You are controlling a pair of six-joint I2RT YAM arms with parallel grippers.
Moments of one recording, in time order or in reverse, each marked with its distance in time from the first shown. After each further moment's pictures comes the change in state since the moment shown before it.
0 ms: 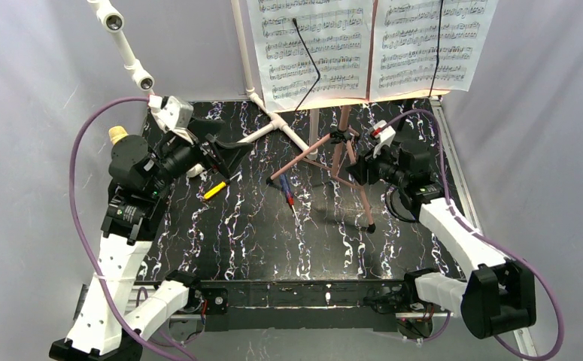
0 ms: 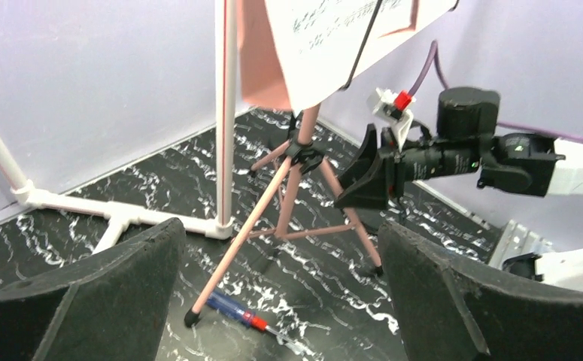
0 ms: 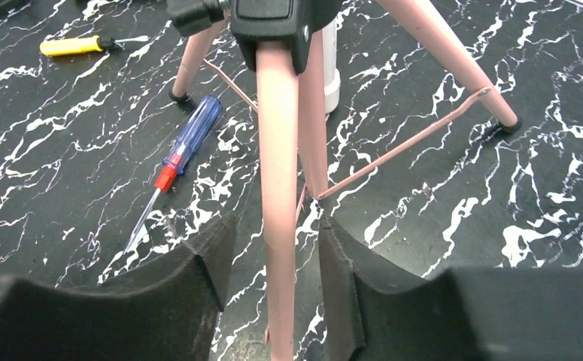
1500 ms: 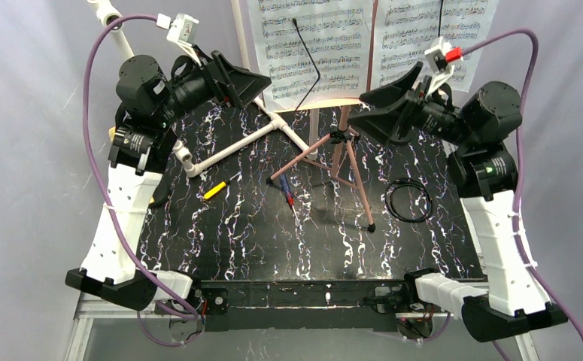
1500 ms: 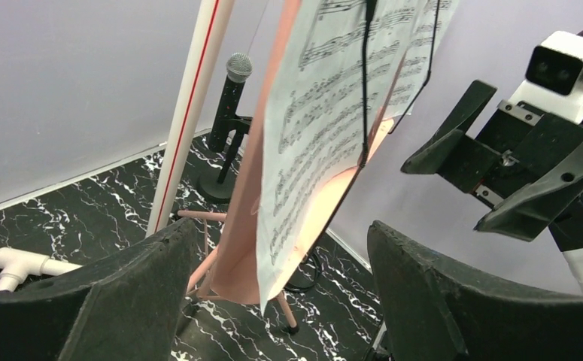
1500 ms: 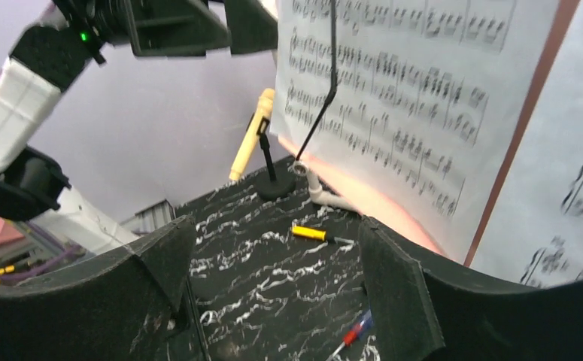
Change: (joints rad) left arm -0.034 0.465 0.631 -0.114 0.039 -0.303; right arm 0.000 -0.061 0.816 -0.309 -0.377 0.420
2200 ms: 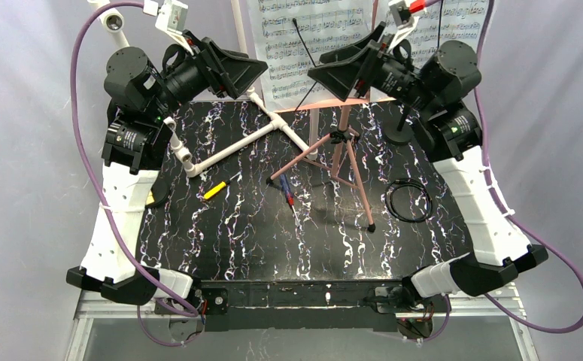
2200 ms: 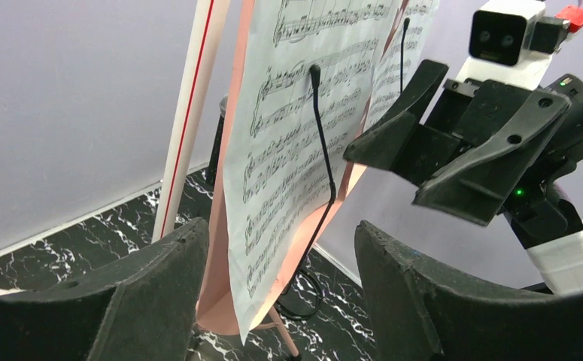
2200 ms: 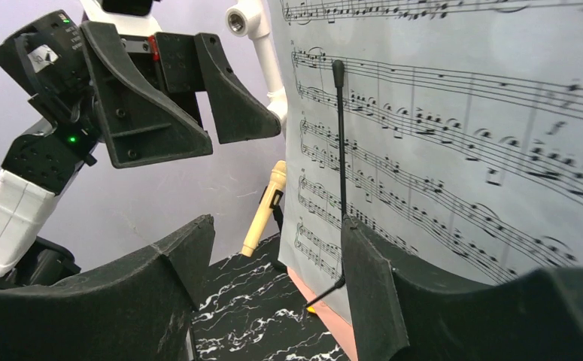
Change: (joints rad) left arm -0.010 0.037 0.109 0.001 -0.029 -0.006; right arm 0.221 0.306 0.348 0.088 0.243 0.099
